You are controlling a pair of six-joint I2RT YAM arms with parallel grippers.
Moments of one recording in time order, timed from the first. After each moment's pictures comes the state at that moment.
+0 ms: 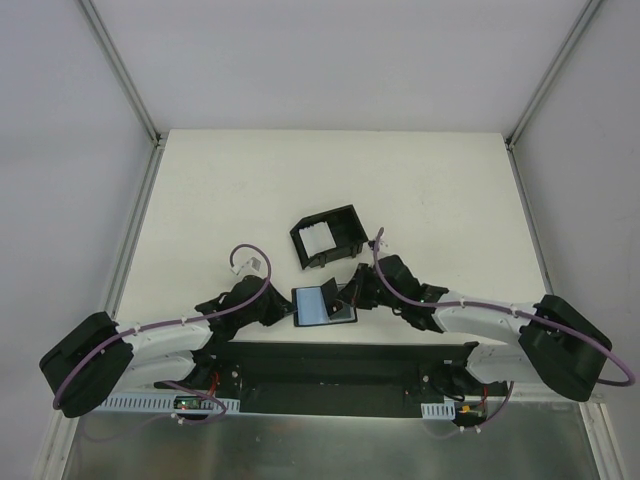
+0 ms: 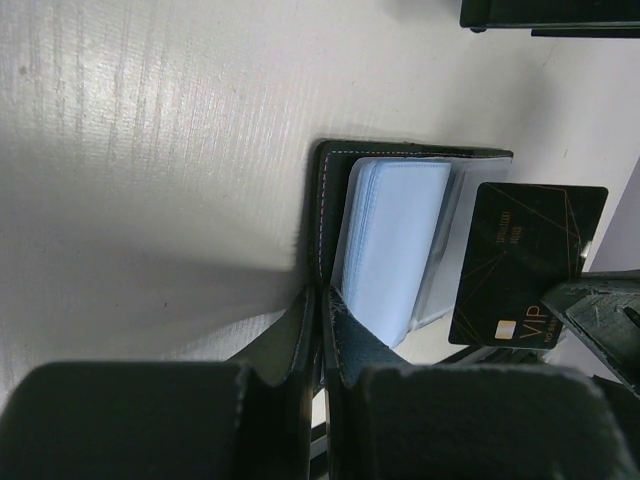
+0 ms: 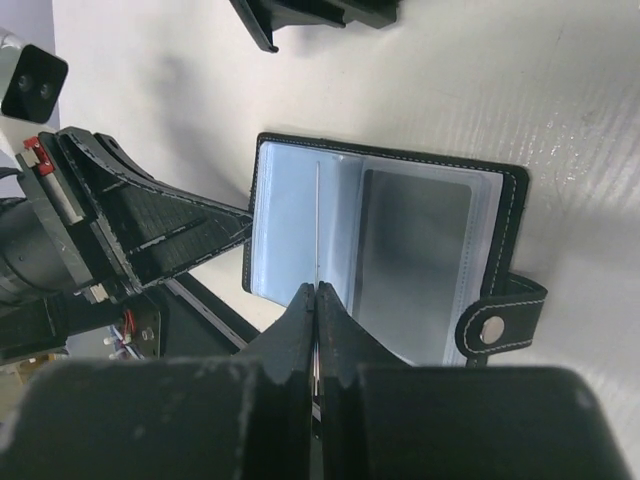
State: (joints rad) left arm -0.82 1.05 0.16 0.16 -0.05 -1.27; right arm 0.92 1.24 0.44 0.19 -0.05 0.94
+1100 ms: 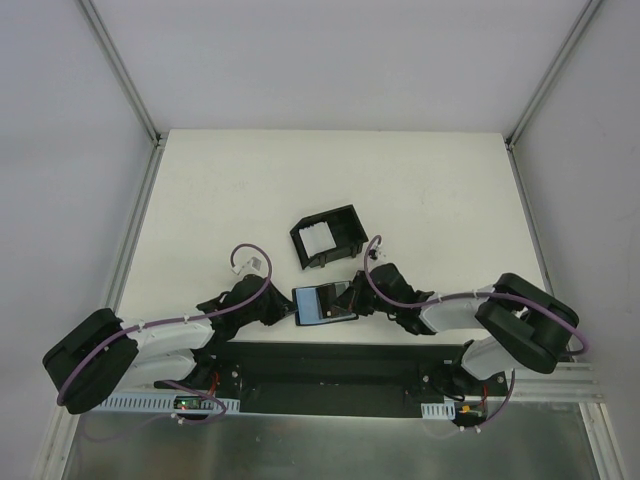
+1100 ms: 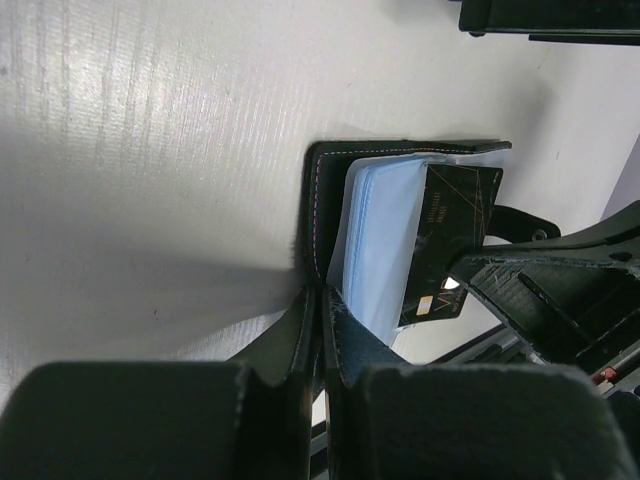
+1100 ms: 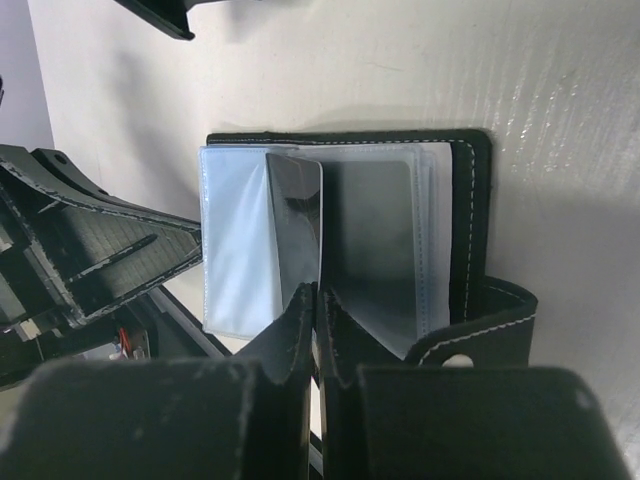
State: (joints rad) left arm -0.82 1.08 0.16 0.20 -0.04 -1.29; right arm 0.92 1.46 0.35 0.50 -0.08 1.05
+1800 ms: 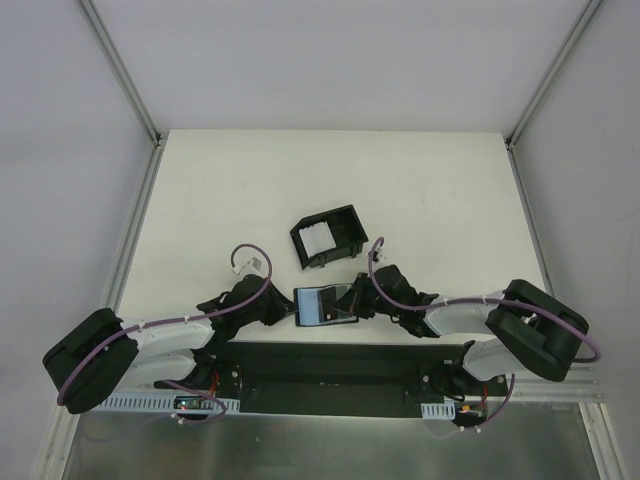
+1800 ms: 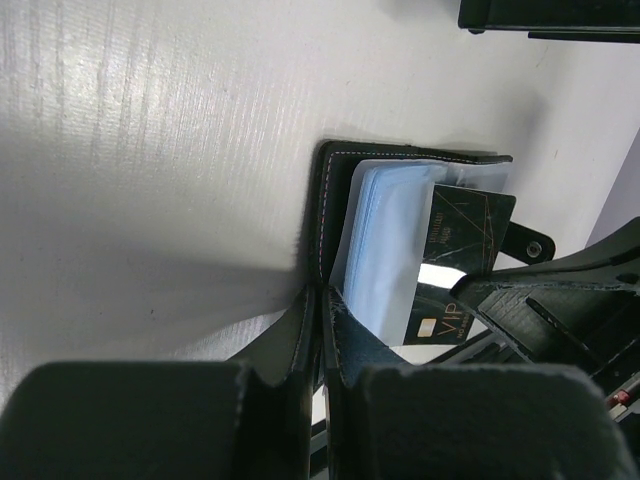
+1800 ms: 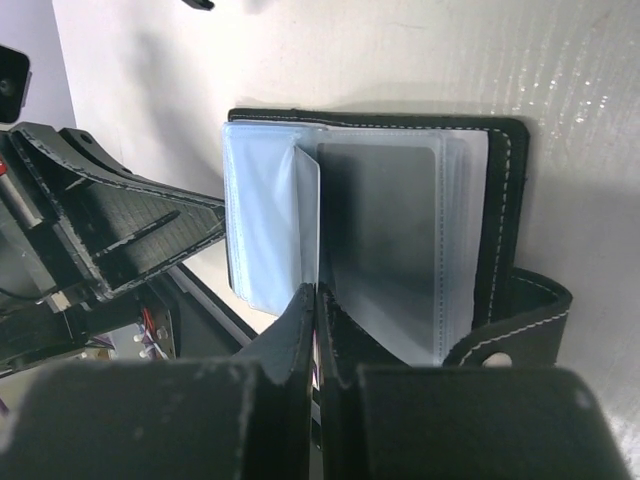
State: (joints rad) left arm -0.82 1.08 0.16 0.20 -0.03 -1.29; right arm 0.93 1.40 0.33 0.48 -0.11 1.10
